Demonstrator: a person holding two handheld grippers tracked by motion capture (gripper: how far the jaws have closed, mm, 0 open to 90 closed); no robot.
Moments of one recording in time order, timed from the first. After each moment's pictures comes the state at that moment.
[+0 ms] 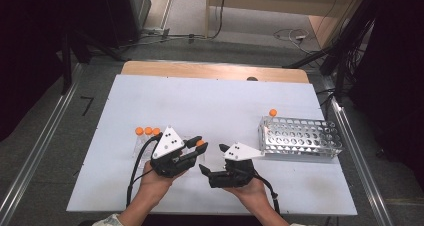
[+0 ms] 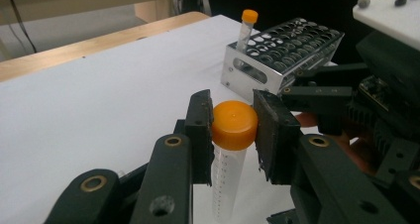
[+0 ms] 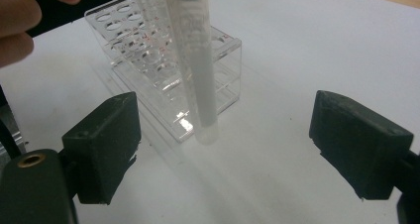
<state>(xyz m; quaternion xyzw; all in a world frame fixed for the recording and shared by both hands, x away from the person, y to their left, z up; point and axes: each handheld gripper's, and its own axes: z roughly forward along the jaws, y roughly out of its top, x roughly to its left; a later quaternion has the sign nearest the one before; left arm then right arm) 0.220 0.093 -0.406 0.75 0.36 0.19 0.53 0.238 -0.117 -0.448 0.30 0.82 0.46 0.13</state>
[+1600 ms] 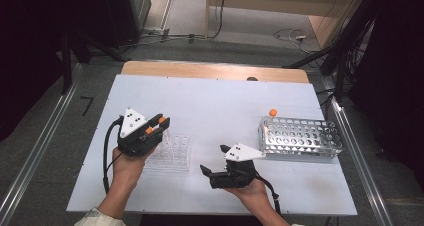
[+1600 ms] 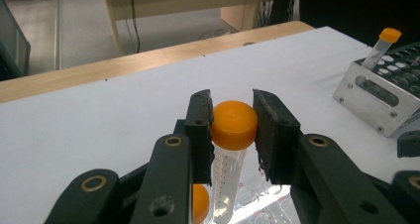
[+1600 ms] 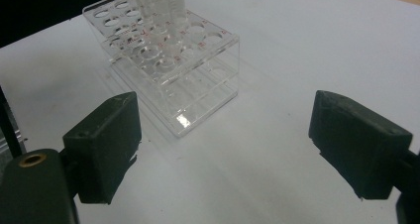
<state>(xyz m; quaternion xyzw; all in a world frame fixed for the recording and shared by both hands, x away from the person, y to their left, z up) 0.244 0.159 -0.396 0.69 0.46 0.29 0.48 0.237 -0.119 -0.448 0.30 0.82 0.46 0.13</state>
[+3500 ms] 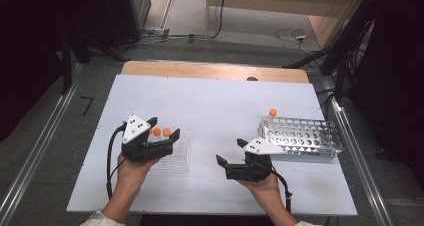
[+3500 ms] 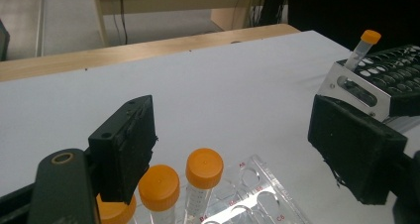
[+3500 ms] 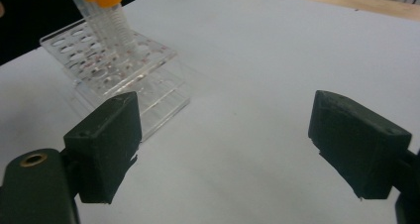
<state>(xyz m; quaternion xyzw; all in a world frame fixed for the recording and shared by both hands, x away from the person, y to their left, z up) 0.238 0.153 -0.408 0.68 0.47 0.26 0.50 0.249 -0.157 -0.440 0.35 0.79 0.48 0.15</state>
